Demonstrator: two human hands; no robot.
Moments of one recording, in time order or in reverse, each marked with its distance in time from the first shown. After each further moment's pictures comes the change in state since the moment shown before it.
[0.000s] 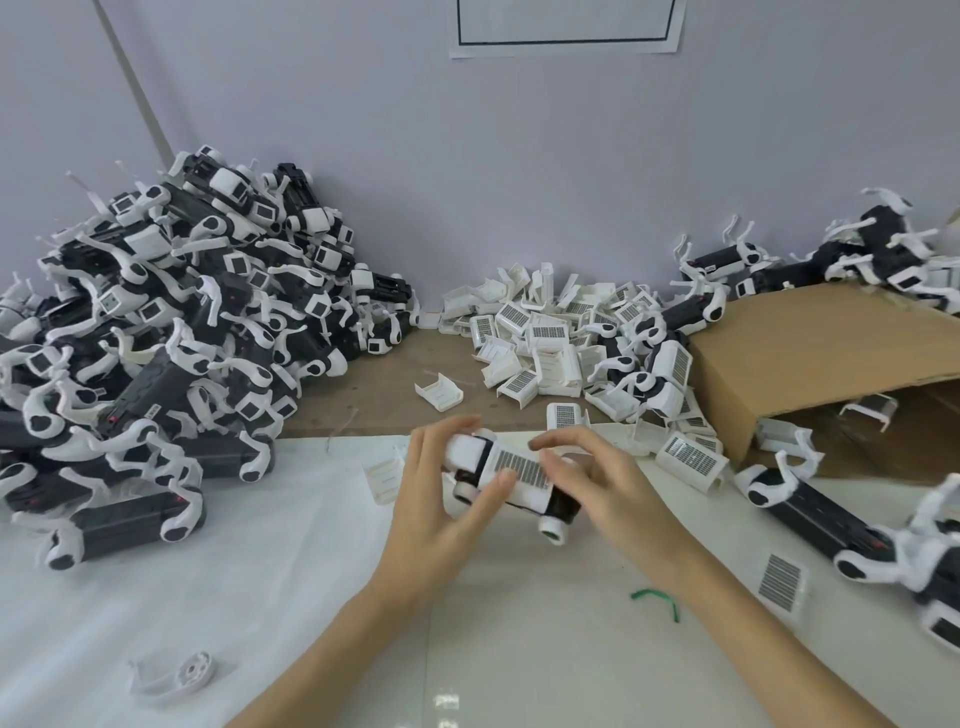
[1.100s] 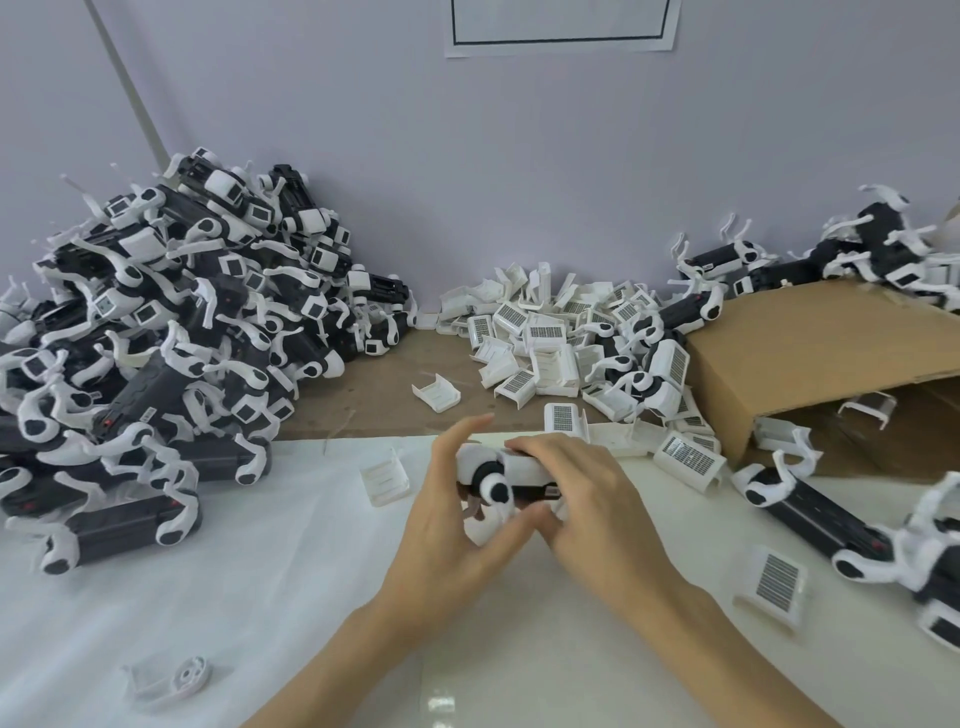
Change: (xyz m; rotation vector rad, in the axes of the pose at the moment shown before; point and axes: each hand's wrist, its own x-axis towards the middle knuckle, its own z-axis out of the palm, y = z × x) left_hand -0.008 -0.001 0.014 -0.032 -0.047 0.111; right_hand -0.010 0.005 0.022 -0.747 0.196 -0.467
